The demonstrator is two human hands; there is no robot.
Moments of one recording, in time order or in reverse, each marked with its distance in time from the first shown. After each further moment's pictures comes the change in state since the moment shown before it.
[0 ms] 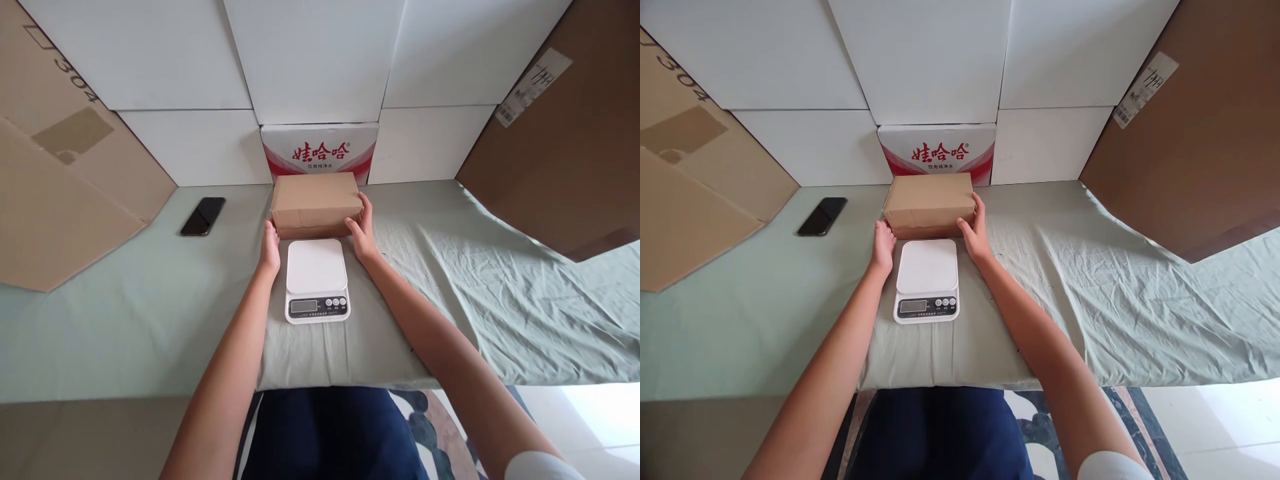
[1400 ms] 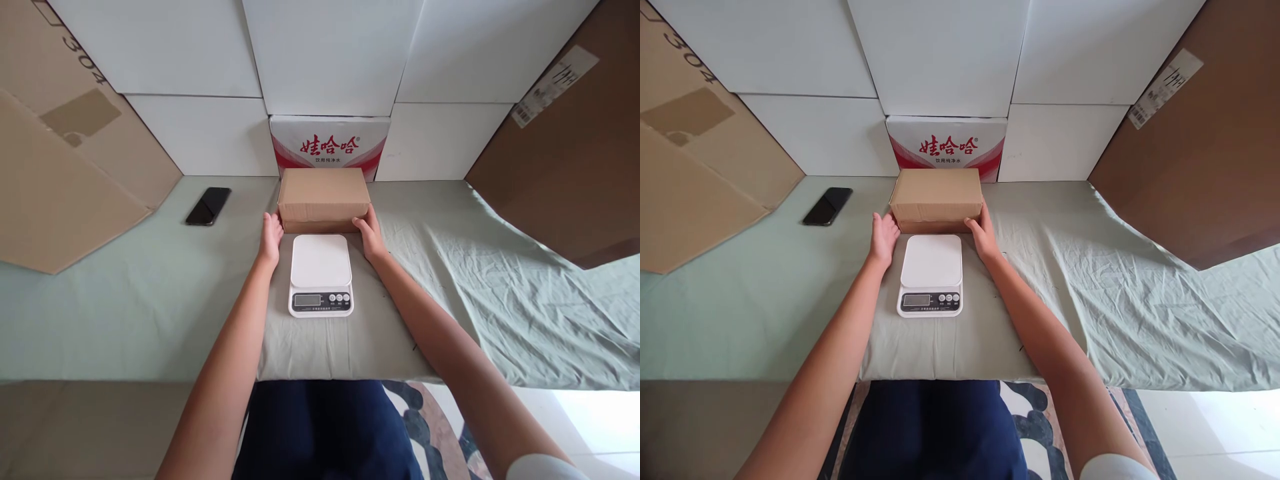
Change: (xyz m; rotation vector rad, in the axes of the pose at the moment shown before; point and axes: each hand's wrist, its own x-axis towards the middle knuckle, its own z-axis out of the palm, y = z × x) left_hand 0.002 0.015 -0.011 0.034 -0.081 -0.078; right_hand 0.000 0.003 -0.010 -0.060 -0.088 0.080
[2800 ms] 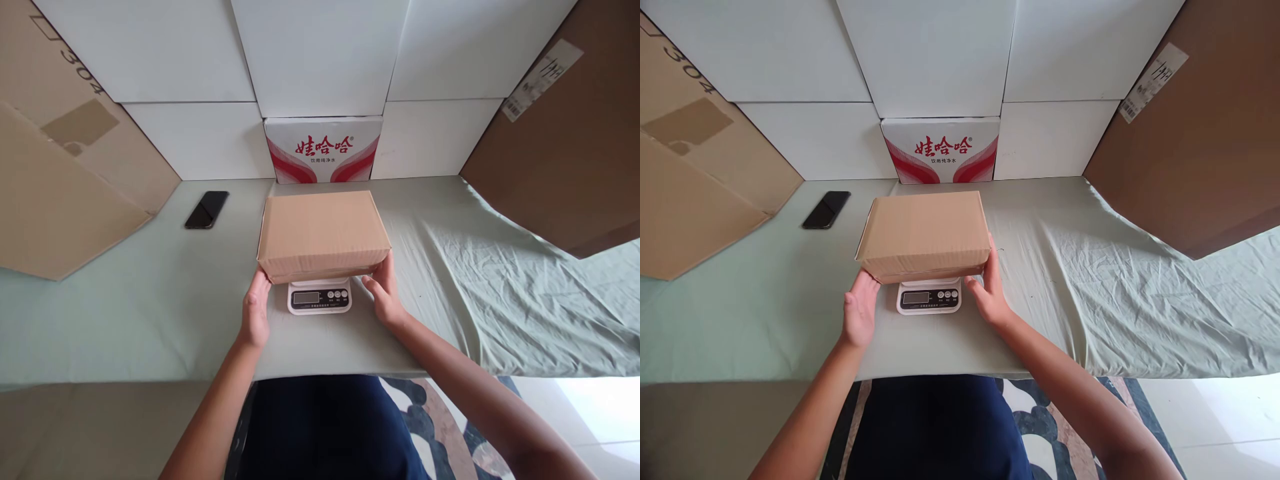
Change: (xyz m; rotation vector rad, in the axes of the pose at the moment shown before) left_hand -0.172 0.029 -0.013 0.143 -0.036 0.194; right_hand -0.137 -0.056 -0.008 0.013 -0.019 0.016
